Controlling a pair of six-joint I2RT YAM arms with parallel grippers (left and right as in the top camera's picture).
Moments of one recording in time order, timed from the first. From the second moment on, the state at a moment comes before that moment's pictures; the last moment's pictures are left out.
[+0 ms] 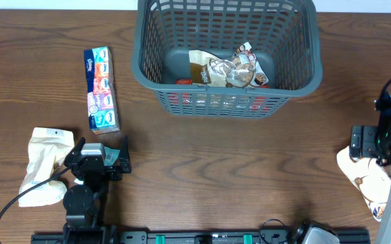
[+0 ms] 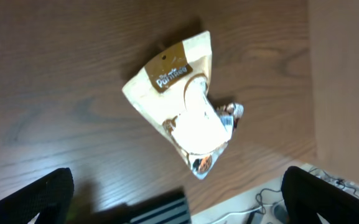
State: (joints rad) left arm -0.02 0.07 0.02 -0.12 0.00 -0.02; right arm -0.42 1.22 1.34 -1.32 0.25 -0.31
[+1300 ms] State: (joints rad) left arm -0.02 0.14 0.02 -0.12 0.00 -0.02; right arm -0.81 1.49 1.02 -0.89 -0.16 -0.84
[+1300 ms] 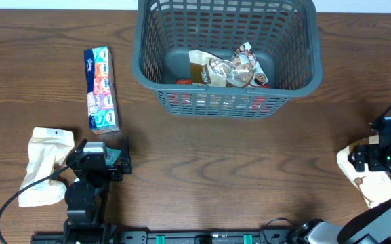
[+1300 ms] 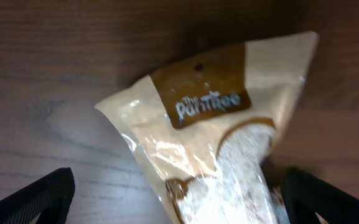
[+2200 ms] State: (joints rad) left arm -0.02 0.14 0.02 -0.12 0.00 -0.02; right arm -0.72 1.55 1.02 -0.86 -0.18 -0.84
